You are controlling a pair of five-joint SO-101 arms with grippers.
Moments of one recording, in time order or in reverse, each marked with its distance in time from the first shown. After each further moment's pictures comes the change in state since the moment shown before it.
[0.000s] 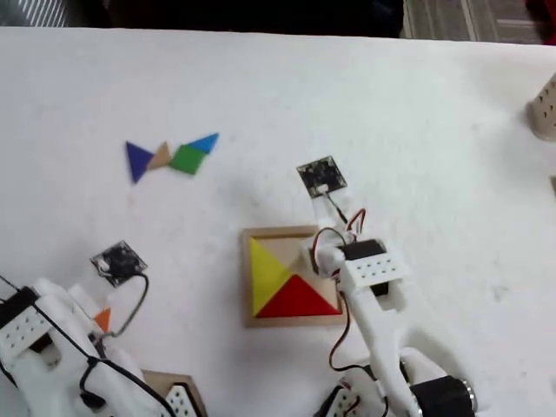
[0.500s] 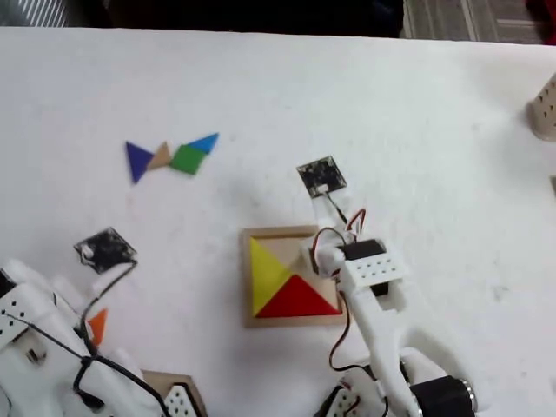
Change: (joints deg) left arm 0.0 0.0 -17.4 24.0 2.4; right arm 0.0 0.0 0.0 0.0 0.0
